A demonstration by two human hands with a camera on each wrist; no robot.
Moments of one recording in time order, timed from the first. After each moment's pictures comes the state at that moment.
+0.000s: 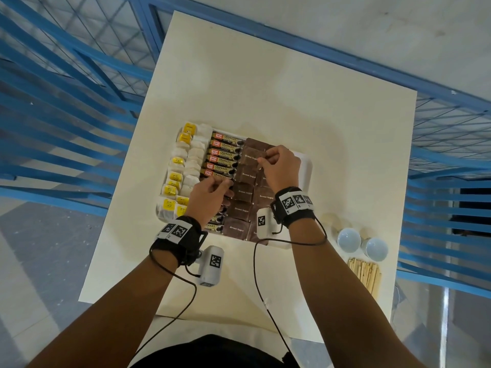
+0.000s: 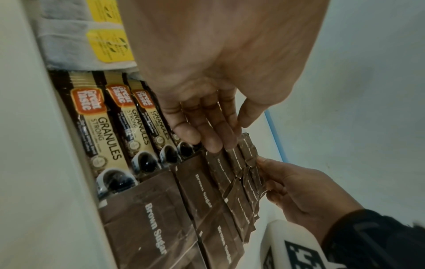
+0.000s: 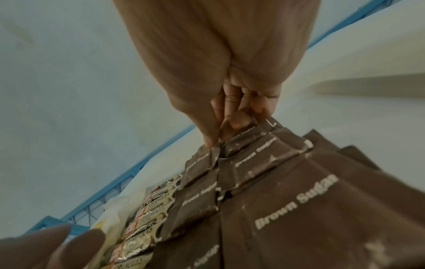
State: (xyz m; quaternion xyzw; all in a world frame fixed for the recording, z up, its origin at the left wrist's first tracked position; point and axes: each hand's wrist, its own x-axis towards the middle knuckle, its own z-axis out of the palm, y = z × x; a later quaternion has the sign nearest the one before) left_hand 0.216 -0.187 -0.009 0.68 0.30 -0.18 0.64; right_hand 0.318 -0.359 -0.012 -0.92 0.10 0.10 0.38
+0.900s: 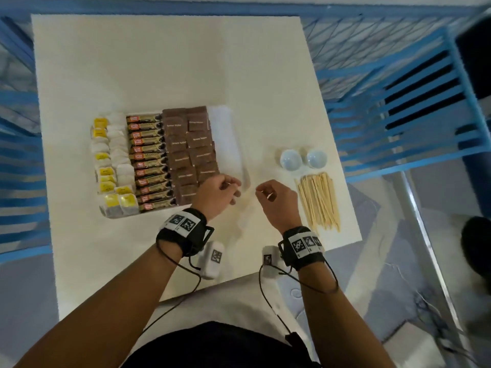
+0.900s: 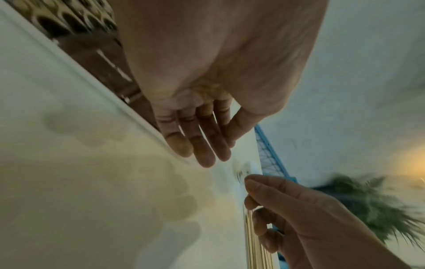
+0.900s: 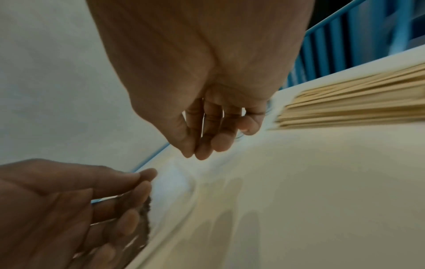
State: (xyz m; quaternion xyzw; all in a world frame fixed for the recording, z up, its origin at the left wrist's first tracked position) left_hand 0.146 -0.303 0.011 0.76 0.04 -0.35 0.54; right_hand 0.074 -0.475 0.017 -0.90 0.21 0.04 0.38
